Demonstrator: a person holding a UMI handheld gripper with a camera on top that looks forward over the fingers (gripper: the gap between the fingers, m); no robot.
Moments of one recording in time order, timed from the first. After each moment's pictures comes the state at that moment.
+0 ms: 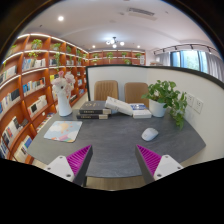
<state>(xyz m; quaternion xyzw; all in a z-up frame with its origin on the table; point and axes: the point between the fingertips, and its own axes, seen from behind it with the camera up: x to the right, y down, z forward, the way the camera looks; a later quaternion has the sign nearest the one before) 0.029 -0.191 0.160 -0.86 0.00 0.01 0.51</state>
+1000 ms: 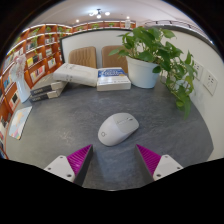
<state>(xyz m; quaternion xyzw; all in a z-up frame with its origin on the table) 0.206 -0.036 -0.011 -0.93 0.05 -0.01 0.36</state>
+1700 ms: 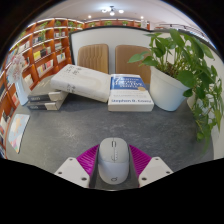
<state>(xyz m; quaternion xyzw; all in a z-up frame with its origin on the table) 0.181 0.084 -0.014 -0.94 -0.02 0.01 0.35</state>
